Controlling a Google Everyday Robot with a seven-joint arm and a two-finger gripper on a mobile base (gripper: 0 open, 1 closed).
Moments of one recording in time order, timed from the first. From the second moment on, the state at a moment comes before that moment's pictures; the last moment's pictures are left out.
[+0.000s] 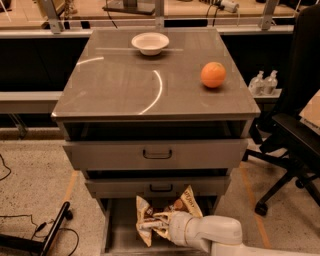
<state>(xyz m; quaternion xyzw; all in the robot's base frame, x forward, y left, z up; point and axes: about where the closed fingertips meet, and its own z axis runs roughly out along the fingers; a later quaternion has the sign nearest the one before) 0.439 0.005 0.473 -0.63 0.60 0.10 0.48</state>
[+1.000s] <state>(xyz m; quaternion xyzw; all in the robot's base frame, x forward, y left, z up) 0.443 0.006 0.633 -0.63 0.59 0.09 0.51</state>
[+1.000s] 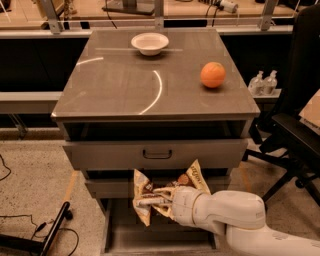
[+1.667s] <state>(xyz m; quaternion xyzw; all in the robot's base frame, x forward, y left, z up) 0.454 0.011 0.722 -0.64 0.56 0.06 0.52</state>
